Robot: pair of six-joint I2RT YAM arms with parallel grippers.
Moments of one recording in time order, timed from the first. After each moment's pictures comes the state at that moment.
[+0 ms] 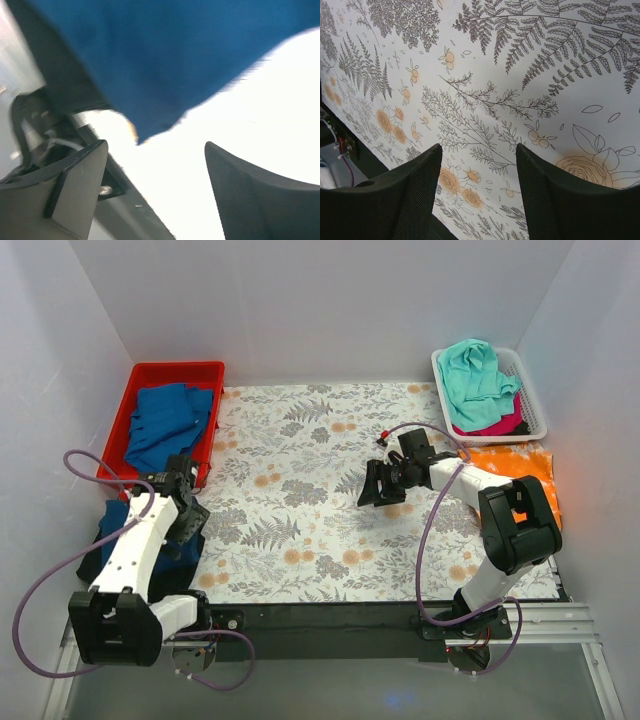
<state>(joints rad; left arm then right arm) -0.04 1.16 0.90 -1.29 -0.39 -1.12 0.37 1.67 0.97 -0.35 -0.57 0.29</state>
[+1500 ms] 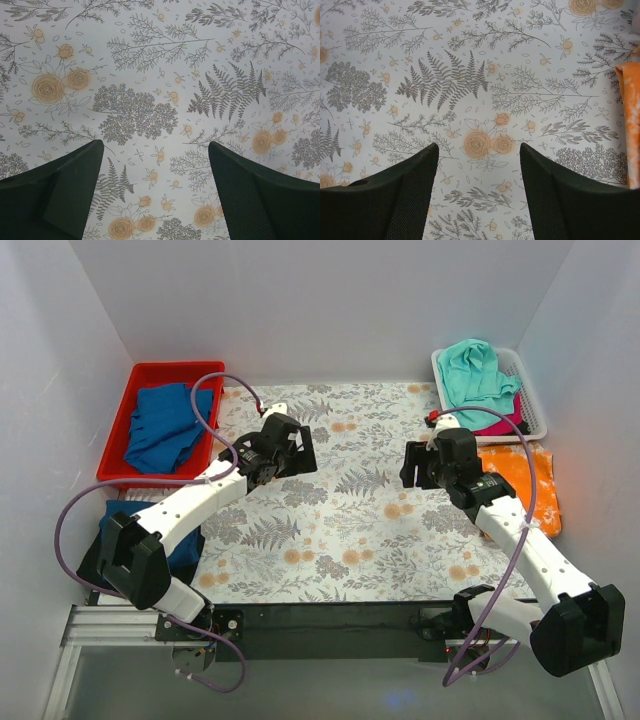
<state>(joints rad) -0.65 1.49 1.24 -0.52 -0.27 -0.64 0.37 1.10 0.90 -0.45 0.02 0.23</state>
